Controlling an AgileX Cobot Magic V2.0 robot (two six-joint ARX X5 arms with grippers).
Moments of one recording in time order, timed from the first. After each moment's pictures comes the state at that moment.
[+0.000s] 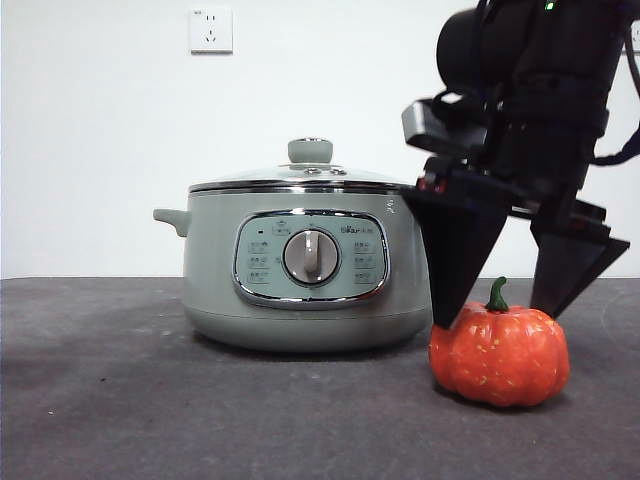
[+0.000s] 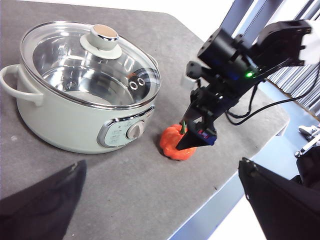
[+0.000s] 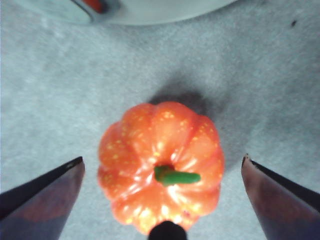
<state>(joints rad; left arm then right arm) 0.00 0.52 0.85 -0.86 0.82 -0.01 0.54 1.60 1.05 -0.78 -0.12 -0.06</state>
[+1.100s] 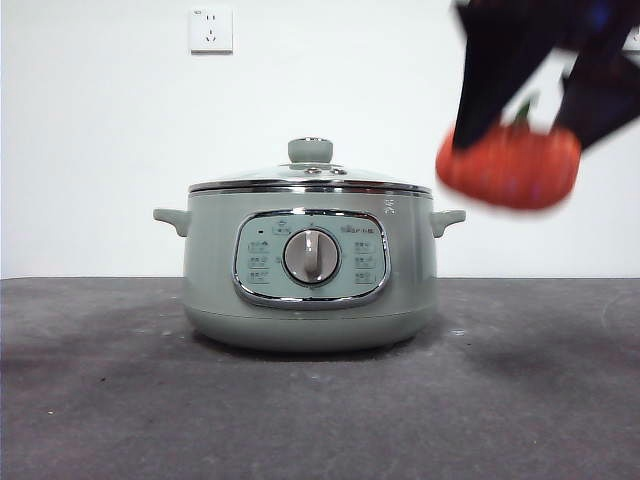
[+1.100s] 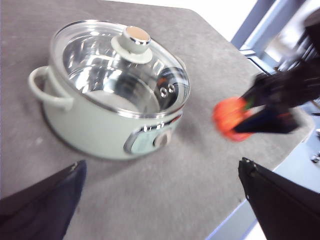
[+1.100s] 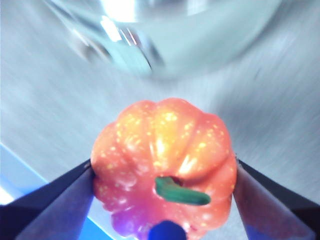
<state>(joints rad) -0.04 0.69 0.85 -0.70 0.74 -0.03 0.54 1.20 1.05 -0.84 -0.16 -0.02</state>
